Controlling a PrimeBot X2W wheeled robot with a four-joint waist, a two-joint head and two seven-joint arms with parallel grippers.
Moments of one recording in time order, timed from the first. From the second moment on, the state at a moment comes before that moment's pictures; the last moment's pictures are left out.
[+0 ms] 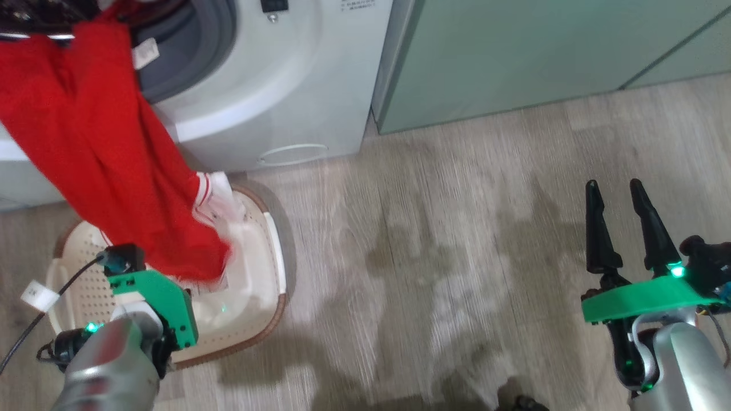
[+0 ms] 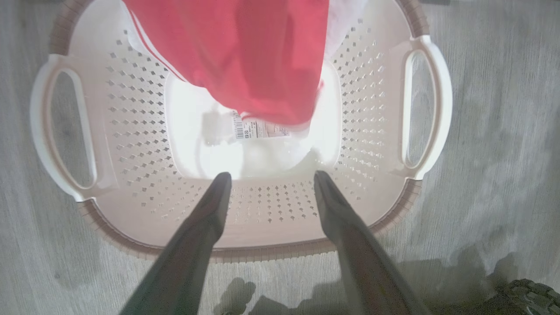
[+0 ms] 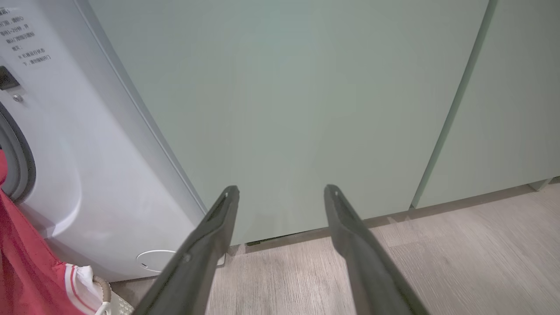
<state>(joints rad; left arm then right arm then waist) -0.63 0.15 -0.17 1.30 -0.44 -0.05 0.12 -0.21 -0.13 0.08 0.22 0.35 0.13 -0.25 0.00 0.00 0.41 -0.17</state>
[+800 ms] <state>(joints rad) -0.45 0.13 -0.21 1.29 -0.45 -0.12 -0.22 0.02 -0.13 0.02 0.25 0.36 0.13 -0.25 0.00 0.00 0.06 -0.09</state>
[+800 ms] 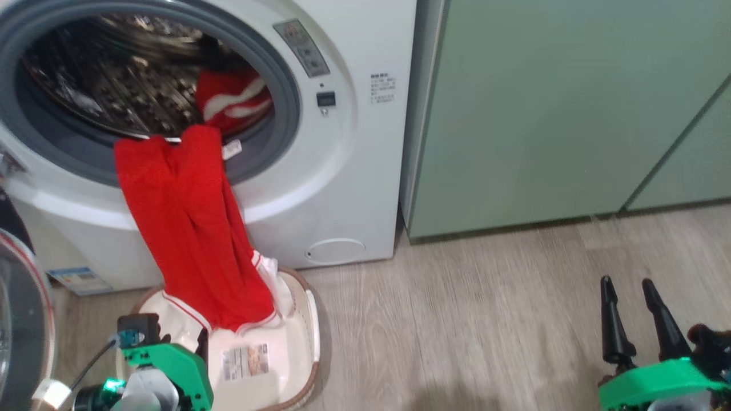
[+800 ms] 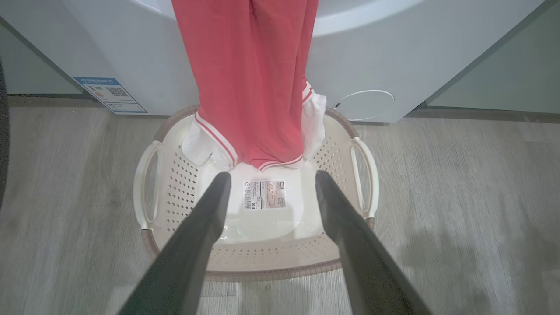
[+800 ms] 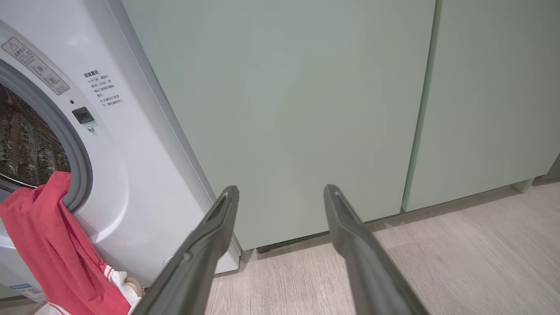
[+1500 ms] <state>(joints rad) -0.62 0.17 -0.24 1.16 -0.45 -0.11 -0.08 0.02 -0.12 0.02 0.23 0.36 0.13 -0.25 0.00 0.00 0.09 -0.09</state>
